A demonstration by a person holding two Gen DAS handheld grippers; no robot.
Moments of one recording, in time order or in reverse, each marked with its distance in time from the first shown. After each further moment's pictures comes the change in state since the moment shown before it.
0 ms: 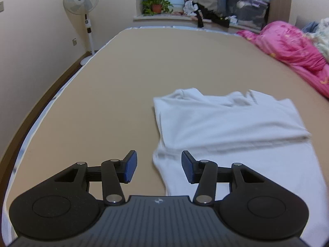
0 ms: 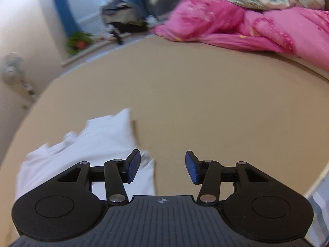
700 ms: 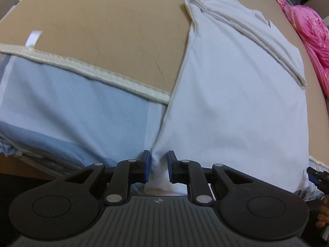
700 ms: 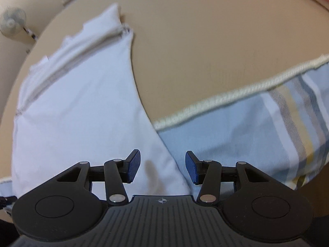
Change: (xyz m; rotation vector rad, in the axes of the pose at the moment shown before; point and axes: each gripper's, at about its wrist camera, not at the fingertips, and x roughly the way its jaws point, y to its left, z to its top) left arm -0.008 0.035 -0.151 -0.313 0.541 -0.138; right arm -0.021 -0.057 -0.109 0.008 0.460 0.003
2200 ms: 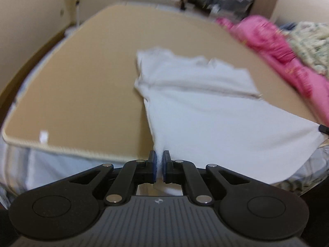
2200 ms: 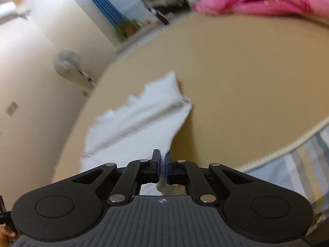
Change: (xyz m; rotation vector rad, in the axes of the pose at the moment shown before) left arm -0.127 -0.033 -0.023 0.290 -0.413 -0.054; right arm -0.123 -0.016 0.012 -0.019 -0.317 0.378
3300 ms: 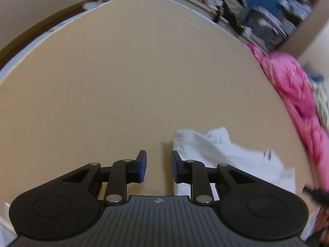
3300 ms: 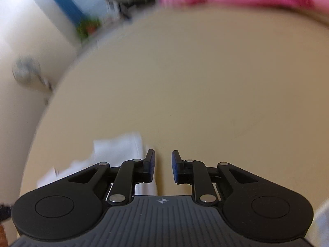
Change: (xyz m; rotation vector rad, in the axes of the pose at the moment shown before) left arm 0.179 0.126 0.134 -0.264 0.065 -0.036; right arm 0.158 -0.064 0.092 0.067 0.079 -0.211
